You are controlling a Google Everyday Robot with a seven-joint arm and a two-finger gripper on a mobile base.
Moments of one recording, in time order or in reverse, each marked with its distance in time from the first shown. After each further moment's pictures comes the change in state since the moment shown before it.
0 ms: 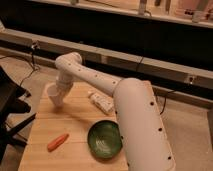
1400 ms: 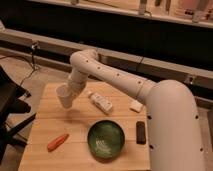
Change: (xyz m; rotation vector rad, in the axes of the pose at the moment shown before) arm -0.014 0.077 -0.075 0.013 -0.023 0.065
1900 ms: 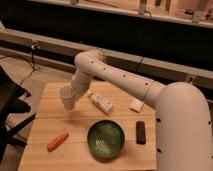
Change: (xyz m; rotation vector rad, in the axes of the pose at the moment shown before) arm -0.008 0.016 -0.010 0.005 -0.008 0.018
